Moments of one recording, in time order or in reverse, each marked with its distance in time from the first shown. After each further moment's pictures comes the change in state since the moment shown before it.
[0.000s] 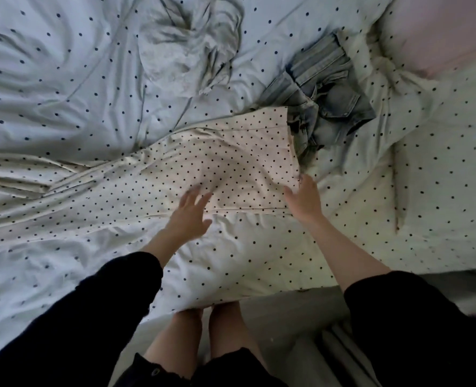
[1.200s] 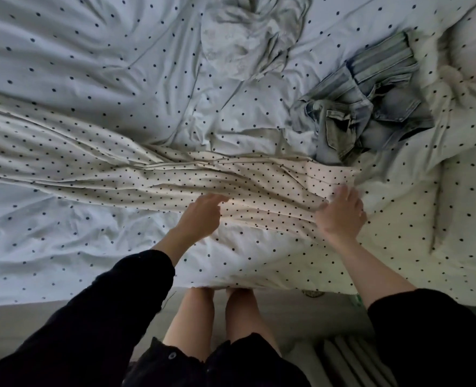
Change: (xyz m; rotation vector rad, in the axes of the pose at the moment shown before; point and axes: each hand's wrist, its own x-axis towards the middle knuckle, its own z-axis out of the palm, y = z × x) left_hand -0.048 -0.023 0.017 -0.183 0.168 -0.065; right_hand -0.031 0.014 0.014 -0.500 0.138 0.015
